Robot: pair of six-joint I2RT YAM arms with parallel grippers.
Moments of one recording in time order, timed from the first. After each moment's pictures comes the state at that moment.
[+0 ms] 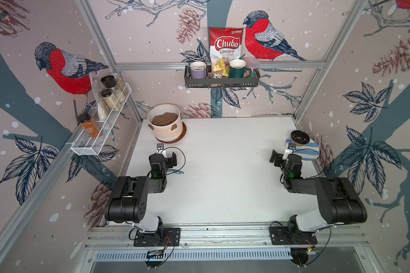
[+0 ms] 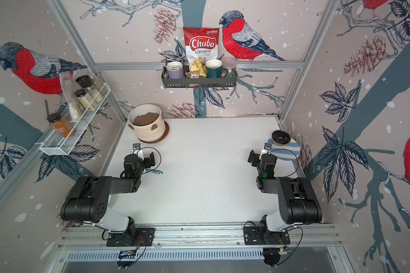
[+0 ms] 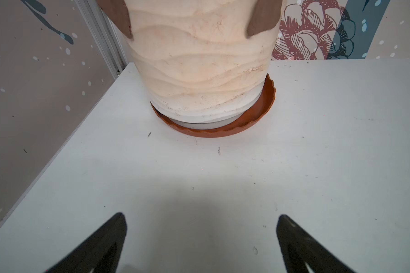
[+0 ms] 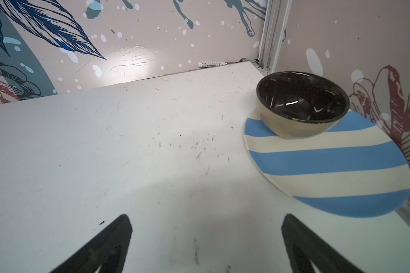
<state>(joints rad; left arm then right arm) -0.02 1.55 0.40 0.77 -0.11 0.01 0.03 1.51 0.36 0.80 0.15 0.08</state>
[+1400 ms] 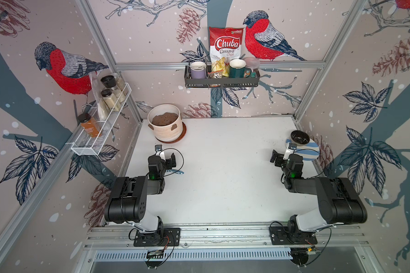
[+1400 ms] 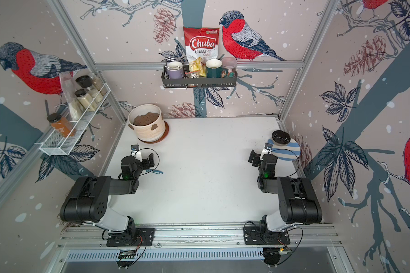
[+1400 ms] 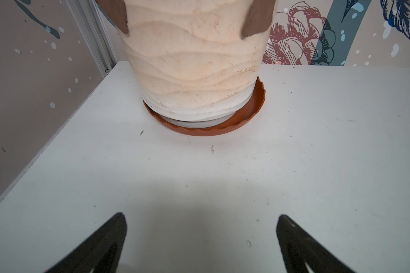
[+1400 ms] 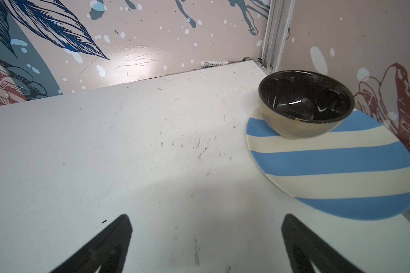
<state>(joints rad) 0.03 1.55 0.37 0.82 0.00 -0.01 0.01 1.51 0.36 0.80 0.11 0.08</state>
